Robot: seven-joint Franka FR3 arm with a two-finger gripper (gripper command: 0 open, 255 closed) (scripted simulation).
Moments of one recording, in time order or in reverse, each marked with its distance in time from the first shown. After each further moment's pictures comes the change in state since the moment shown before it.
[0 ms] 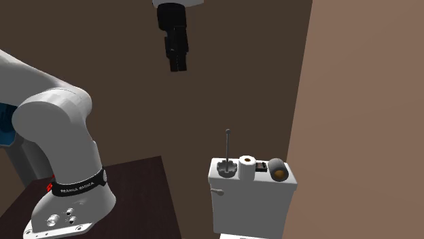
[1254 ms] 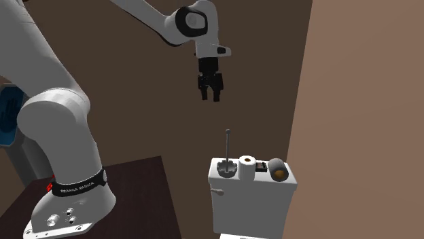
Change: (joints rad) arm 0.083 0.541 0.160 0.102 0.025 0.391 0.147
